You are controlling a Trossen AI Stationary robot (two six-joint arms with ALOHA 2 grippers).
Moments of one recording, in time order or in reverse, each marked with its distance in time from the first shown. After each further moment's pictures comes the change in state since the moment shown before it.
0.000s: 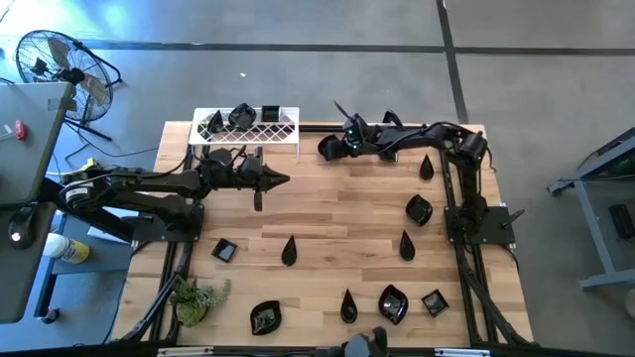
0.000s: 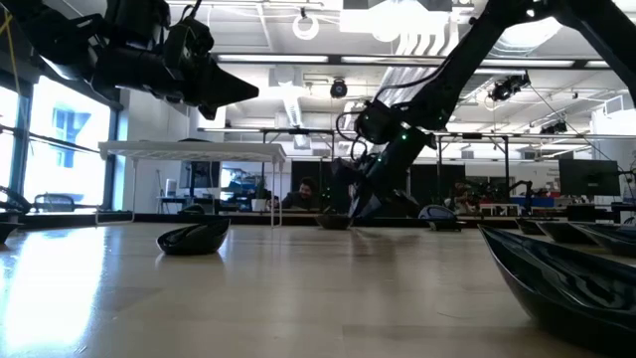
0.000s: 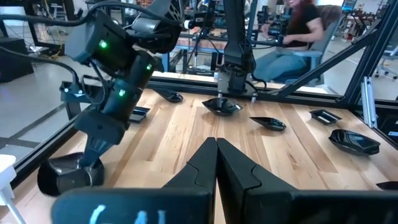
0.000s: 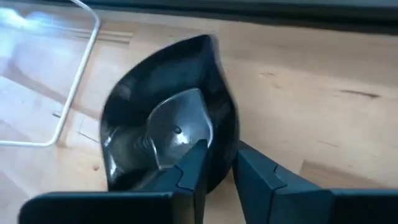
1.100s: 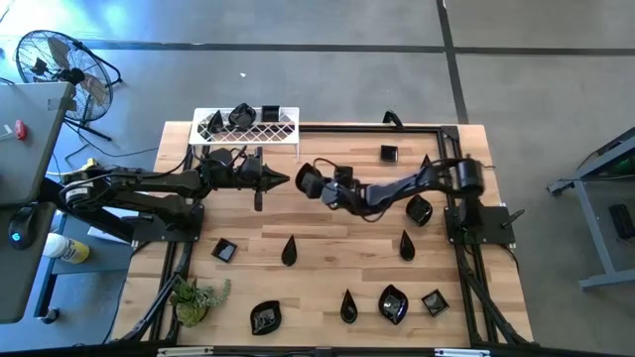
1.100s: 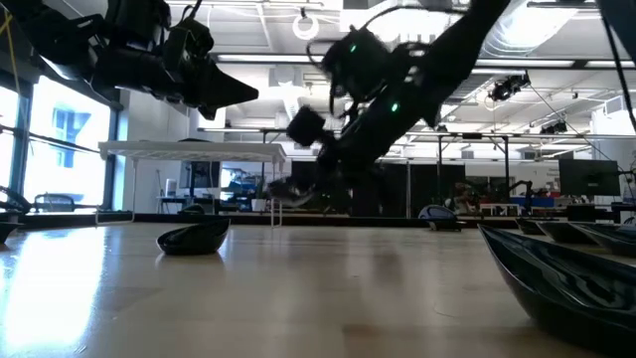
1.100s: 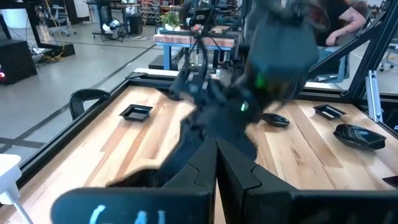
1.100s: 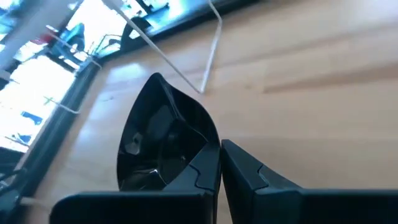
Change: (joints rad) left arm 0.000 0.000 0.000 -0.012 -0.006 0.027; right arm 0.542 -0.020 -0.073 0.238 0.693 0.494
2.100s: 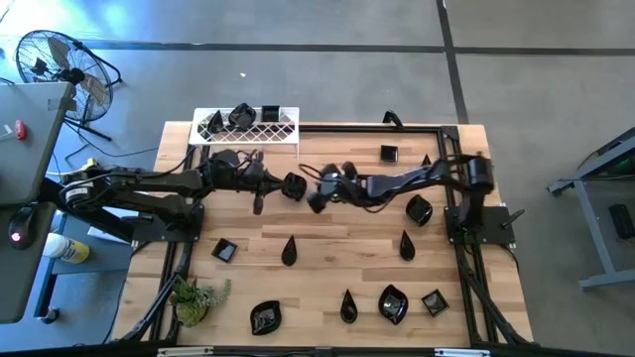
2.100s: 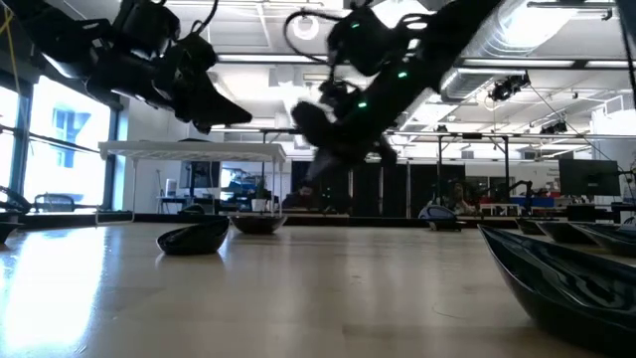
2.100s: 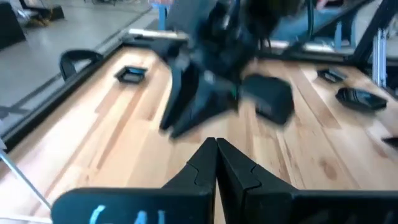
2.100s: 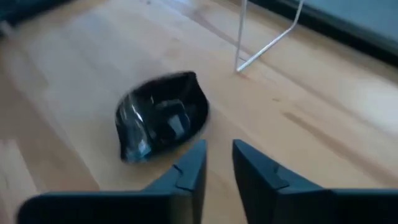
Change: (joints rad) left arm 0.000 0.000 0.018 -0.191 0.016 0.049; right arm -0.024 -0.127 0.026 -0.194 -0.234 -0.731
